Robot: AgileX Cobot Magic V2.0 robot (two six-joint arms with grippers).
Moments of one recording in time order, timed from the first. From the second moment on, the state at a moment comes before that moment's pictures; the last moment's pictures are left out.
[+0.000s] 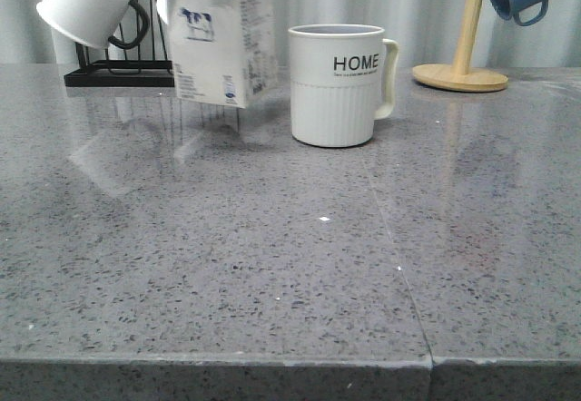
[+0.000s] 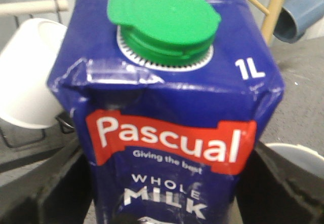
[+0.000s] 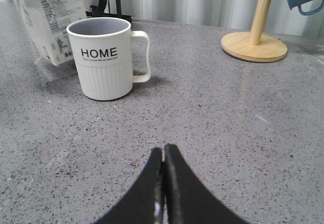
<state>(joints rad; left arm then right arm) -0.58 1.57 -1.07 -0.13 -0.24 0.05 0.33 0.35 -0.17 -0.14 0.03 0.14</state>
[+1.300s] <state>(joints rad) -0.59 1.35 -0.90 -0.13 -0.12 0.05 0.33 0.35 -0.17 -0.14 0.03 0.14</state>
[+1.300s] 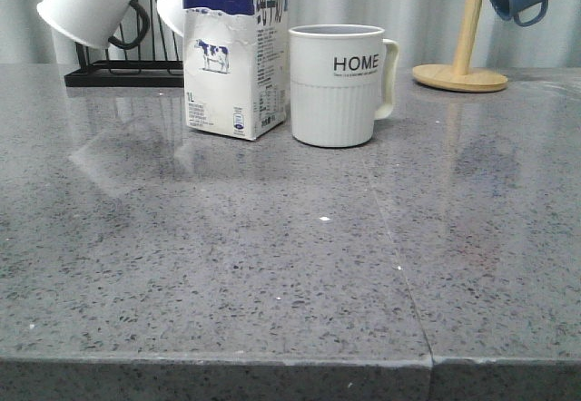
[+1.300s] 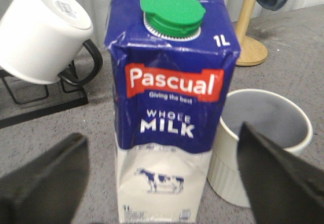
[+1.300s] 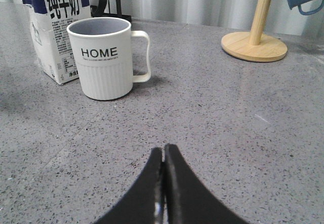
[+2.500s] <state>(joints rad) -0.19 0.28 -0.27 -0.06 0.27 0.05 0.33 0.35 -0.17 -0.14 0.03 0.14</state>
